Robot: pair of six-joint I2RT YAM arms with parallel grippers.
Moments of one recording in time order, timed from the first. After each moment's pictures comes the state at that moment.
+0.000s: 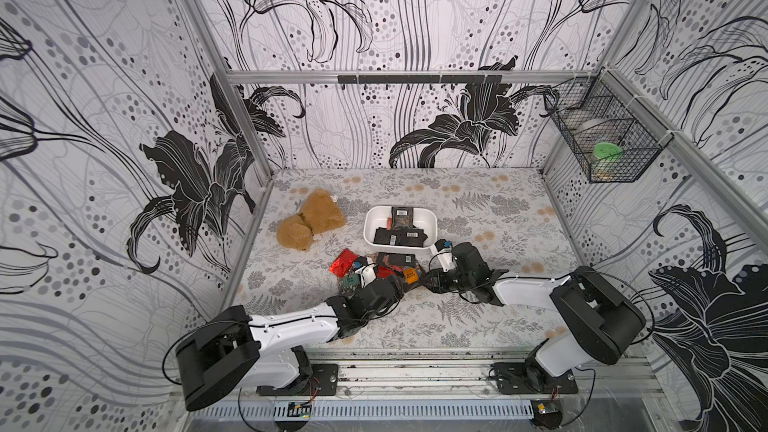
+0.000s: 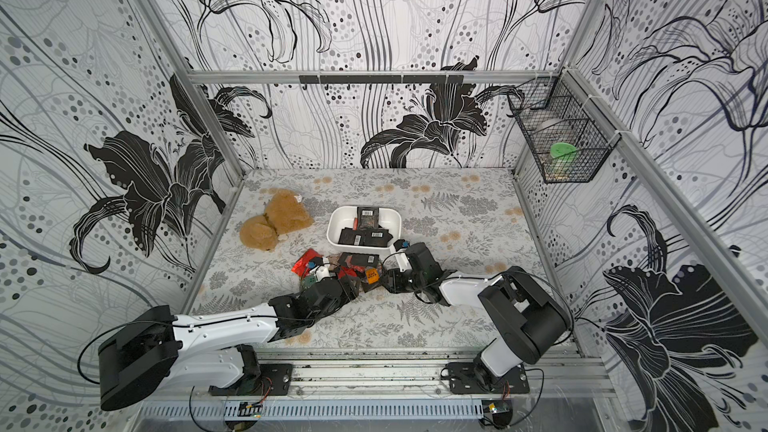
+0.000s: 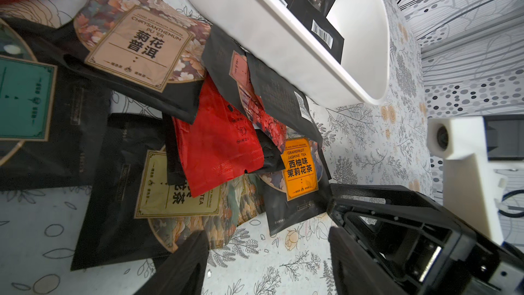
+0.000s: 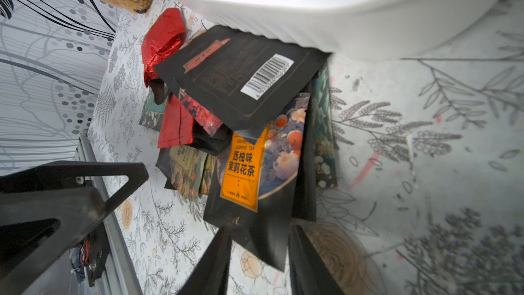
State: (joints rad) left arm -0.98 1.25 0.46 0.05 -0.39 -1.27; right arm 0.65 1.56 0.57 0.25 -0.40 0.52
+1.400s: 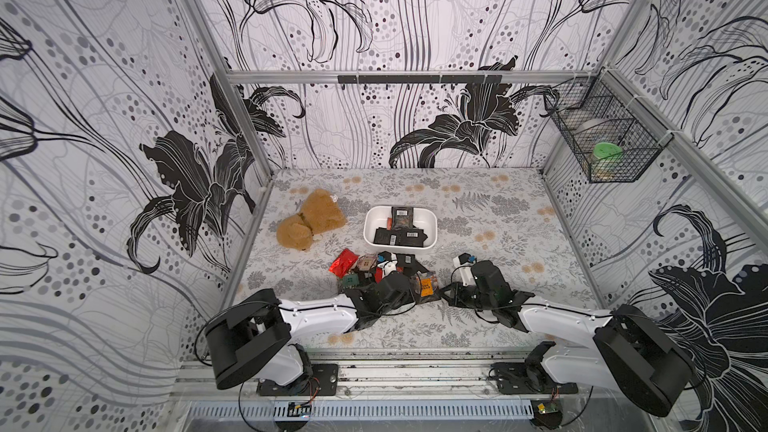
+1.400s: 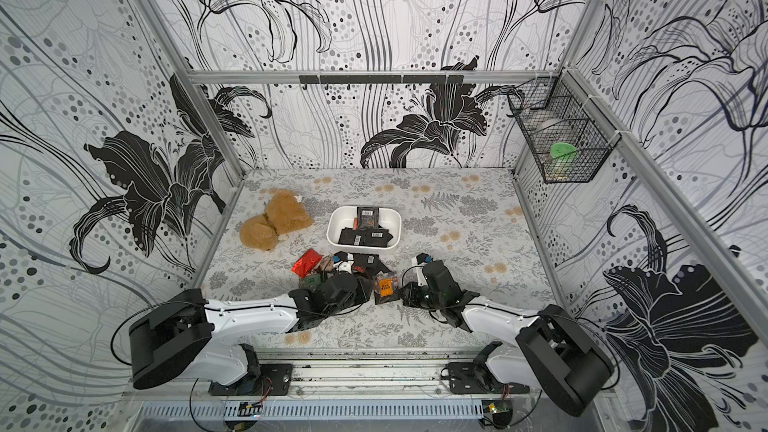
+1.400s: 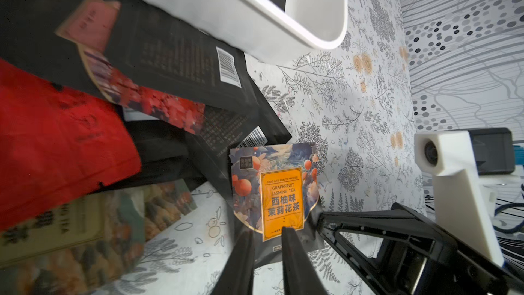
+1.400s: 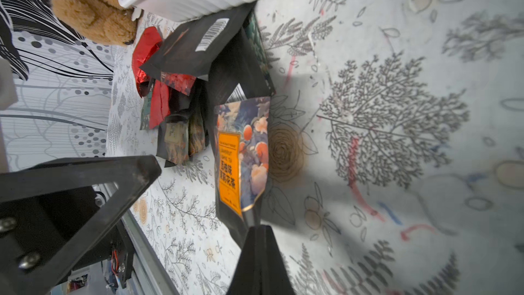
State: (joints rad) left arm -1.00 1.46 0.59 0.17 -0.24 -1.15; right arm 0.65 1.25 0.33 0.21 -0.31 0.76
